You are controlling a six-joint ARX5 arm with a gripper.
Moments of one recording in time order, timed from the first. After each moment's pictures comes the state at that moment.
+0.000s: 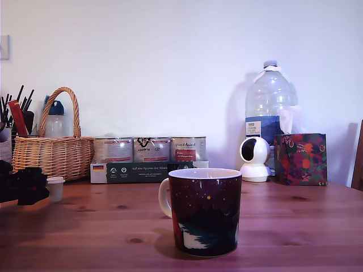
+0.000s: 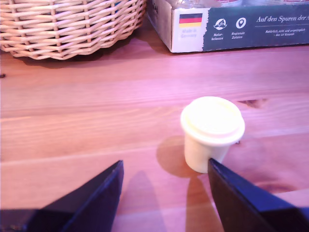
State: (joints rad) arm -0.01 2.07 0.57 1.15 0.18 -0.04
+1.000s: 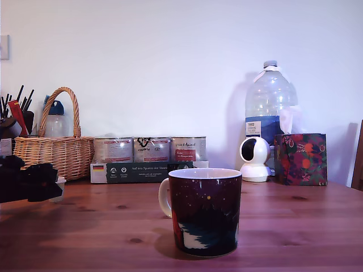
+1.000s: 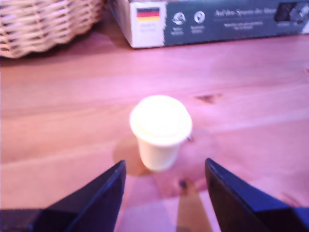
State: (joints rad) arm -0.06 2.00 0.58 1.05 0.23 -0.05
